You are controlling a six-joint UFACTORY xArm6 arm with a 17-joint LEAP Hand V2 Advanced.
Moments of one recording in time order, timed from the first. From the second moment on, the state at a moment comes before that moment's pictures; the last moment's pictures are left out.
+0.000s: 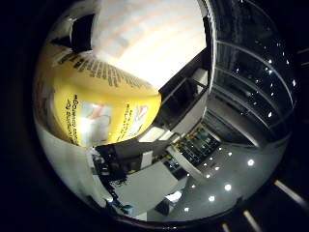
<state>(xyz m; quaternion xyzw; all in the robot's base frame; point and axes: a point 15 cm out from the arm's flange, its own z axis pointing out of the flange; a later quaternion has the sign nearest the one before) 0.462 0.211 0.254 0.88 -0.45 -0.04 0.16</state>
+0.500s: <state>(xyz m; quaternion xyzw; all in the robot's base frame) 0.467 0.305 0.348 0.84 -0.48 -0.21 -0.16</state>
